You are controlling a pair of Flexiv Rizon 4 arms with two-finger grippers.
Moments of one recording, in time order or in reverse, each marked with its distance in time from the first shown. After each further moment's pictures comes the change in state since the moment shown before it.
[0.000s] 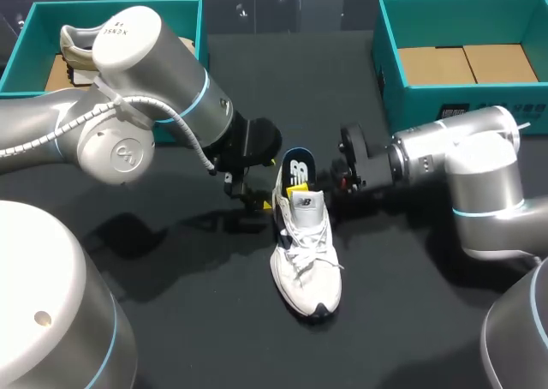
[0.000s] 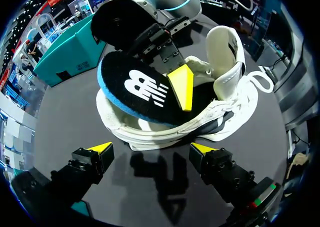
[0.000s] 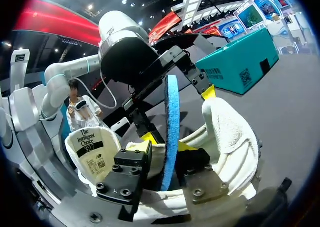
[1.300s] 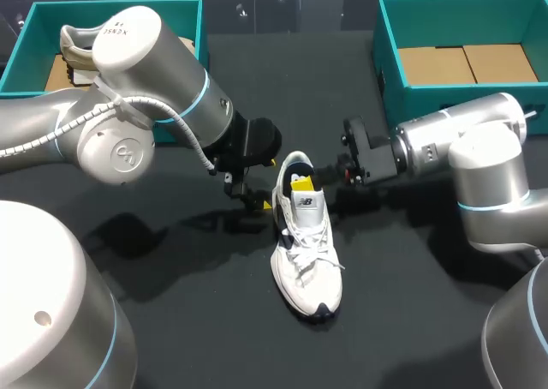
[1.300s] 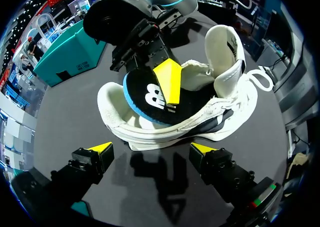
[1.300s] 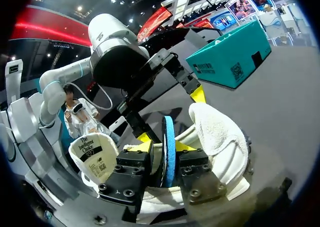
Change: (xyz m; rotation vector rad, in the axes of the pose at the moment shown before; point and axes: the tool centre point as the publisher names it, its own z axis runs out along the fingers) left arm 0.000 0.000 0.000 0.000 0.000 0.000; right arm -0.005 0.003 -0.011 0.041 -0.041 0.069
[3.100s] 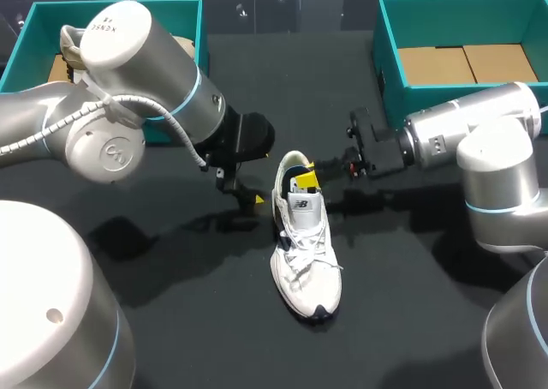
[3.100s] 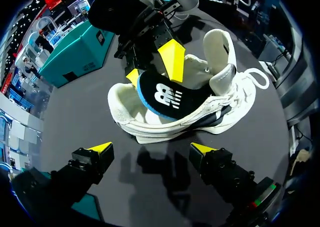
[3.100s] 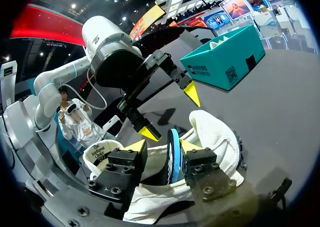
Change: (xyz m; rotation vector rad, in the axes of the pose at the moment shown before) left arm -0.006 0.007 -0.020 -0.022 -0.049 0.025; right arm 0.006 0.010 -0.012 0.021 -0.068 0.023
